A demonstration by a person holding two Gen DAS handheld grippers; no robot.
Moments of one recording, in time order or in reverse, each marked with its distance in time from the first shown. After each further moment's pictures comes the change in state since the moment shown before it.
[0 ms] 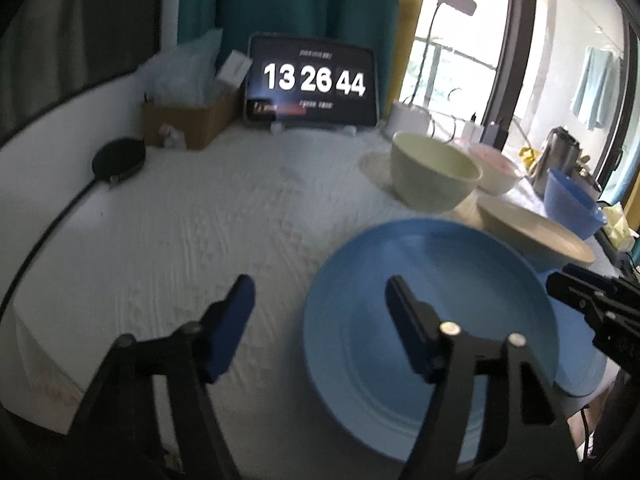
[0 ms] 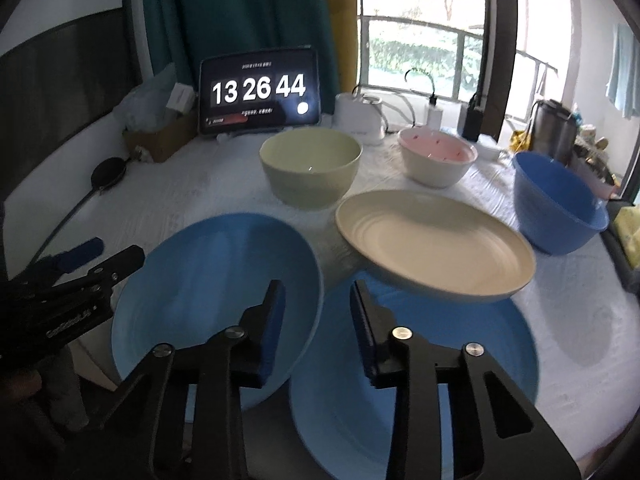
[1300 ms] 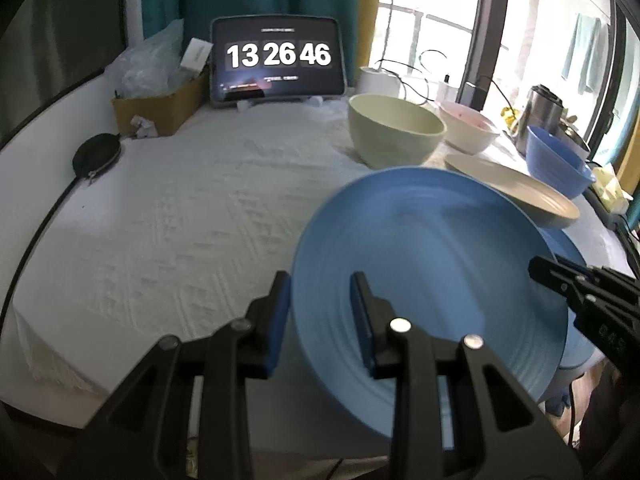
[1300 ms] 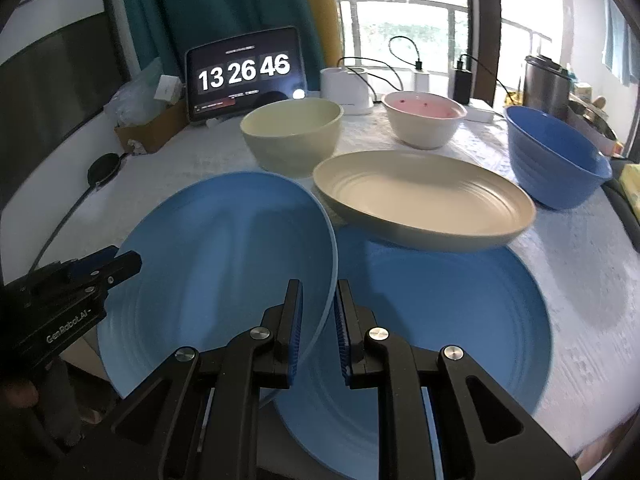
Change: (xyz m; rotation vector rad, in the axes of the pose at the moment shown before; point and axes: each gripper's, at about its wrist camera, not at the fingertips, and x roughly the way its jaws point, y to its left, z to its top) left arm -0.009 -0.042 -0.012 0.087 0.085 -0.024; right arm -0.001 -0.026 -0.022 0.079 0.044 0.021
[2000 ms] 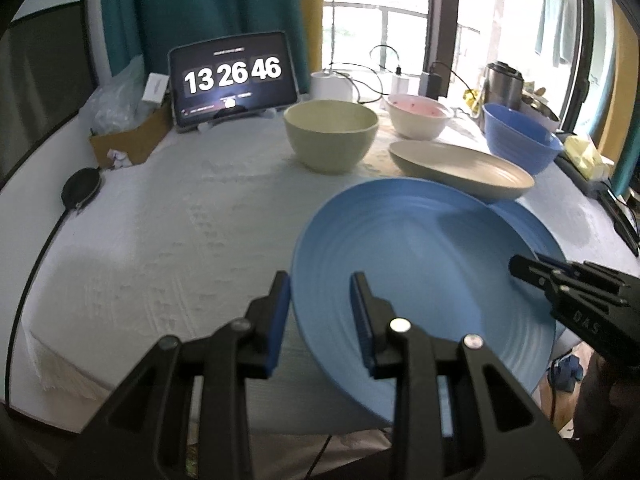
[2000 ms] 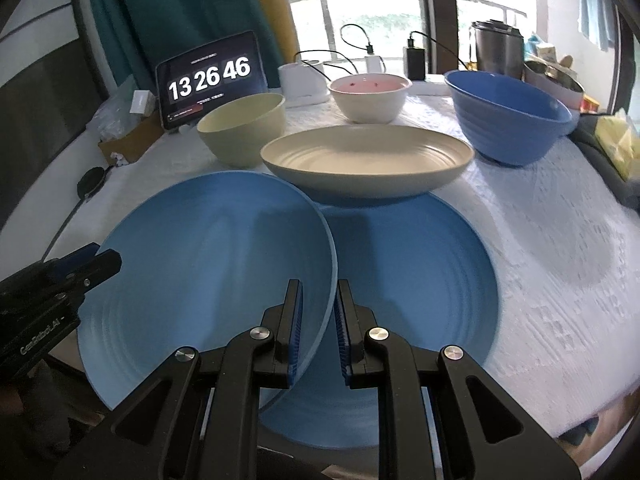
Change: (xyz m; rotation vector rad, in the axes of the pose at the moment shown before) left arm -0.024 -0.057 -0.006 0.116 -0.015 -0.013; right arm -0.019 -0.052 -0.026 0.098 0.008 -0.007
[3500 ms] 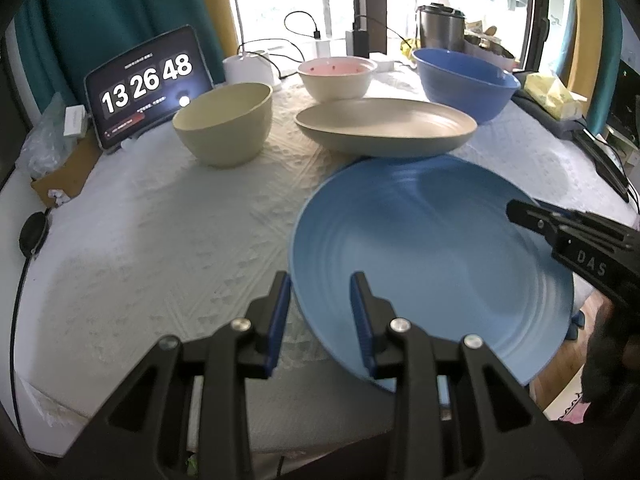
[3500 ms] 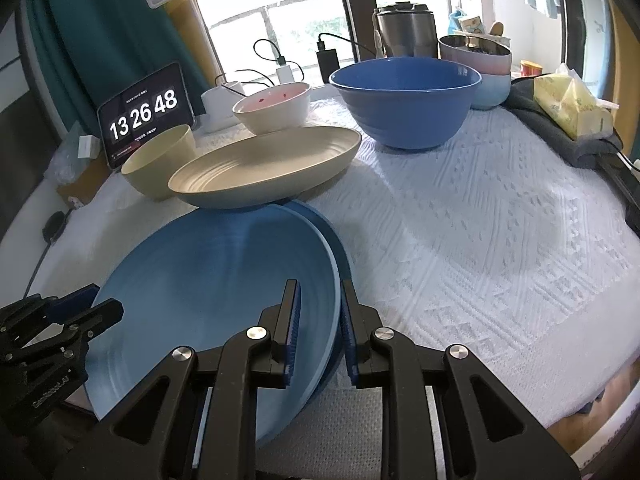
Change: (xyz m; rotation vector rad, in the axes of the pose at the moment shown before) left arm 0.033 -0.080 0.010 0.180 0.106 -0.071; right arm -0.014 -0.076 -0.004 0.140 -0.040 -0.096
